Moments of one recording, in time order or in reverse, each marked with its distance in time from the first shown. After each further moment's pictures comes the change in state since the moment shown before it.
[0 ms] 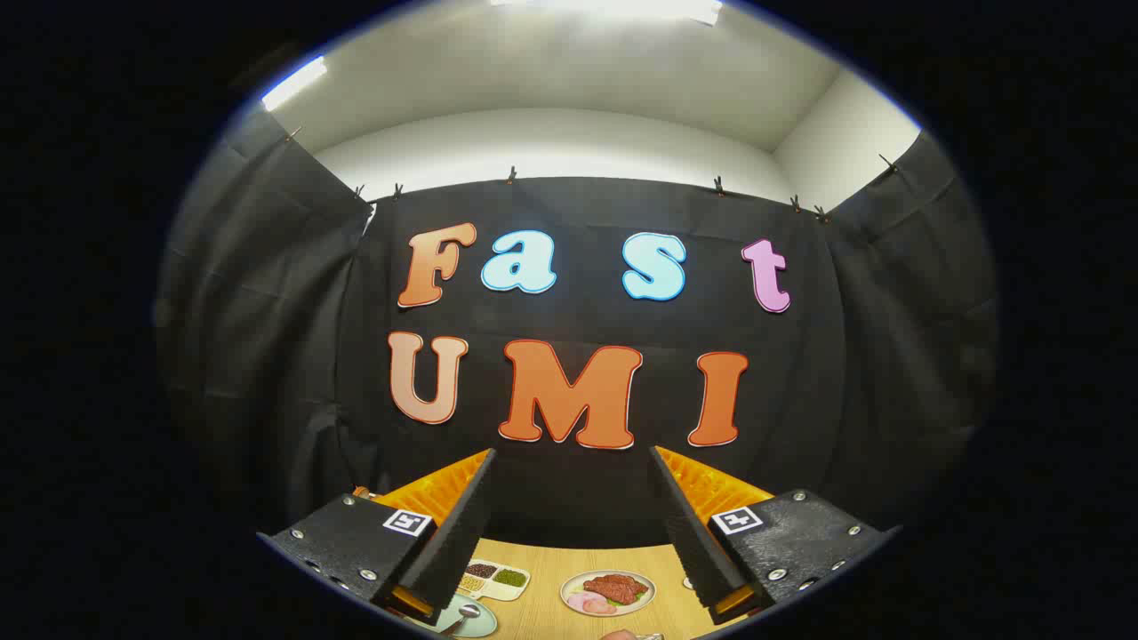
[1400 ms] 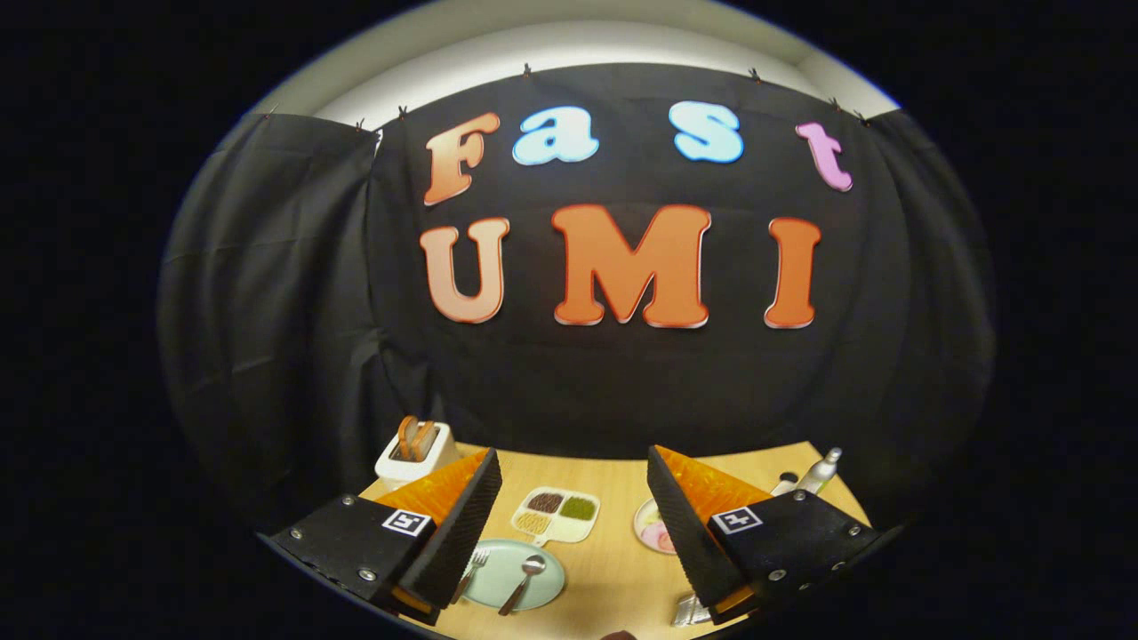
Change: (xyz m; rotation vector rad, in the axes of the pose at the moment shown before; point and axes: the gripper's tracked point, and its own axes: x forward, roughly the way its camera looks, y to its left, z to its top) arm 0.025 0.099 -0.168 0.111 0.528 0.182
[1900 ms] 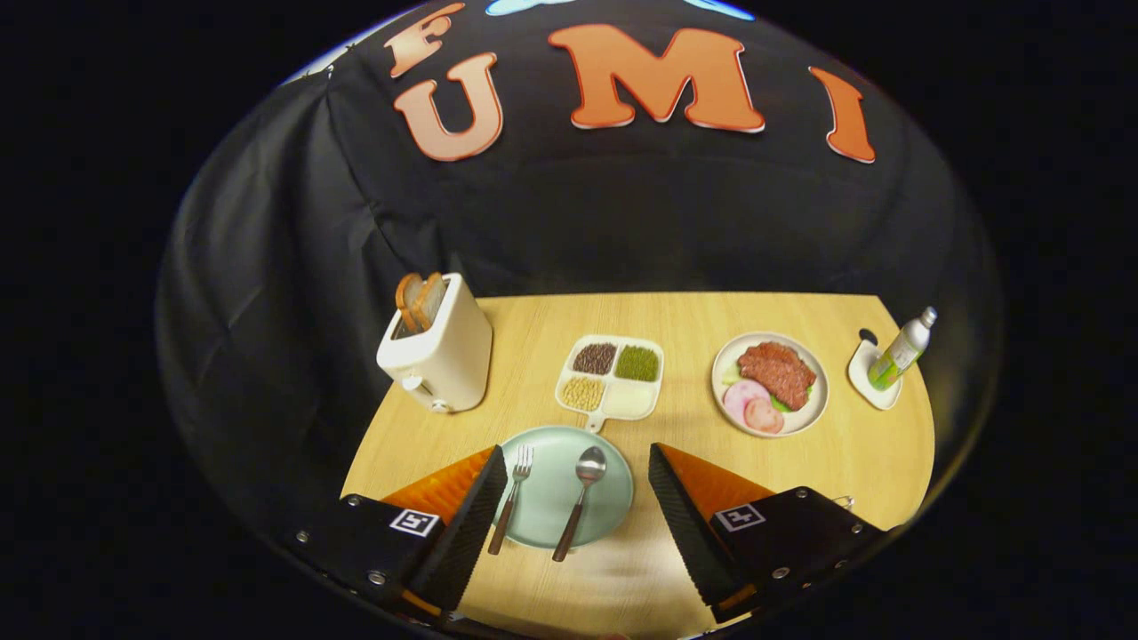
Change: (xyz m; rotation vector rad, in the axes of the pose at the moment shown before) arm 0.068 0.050 -0.157 0.089 0.542 0.078
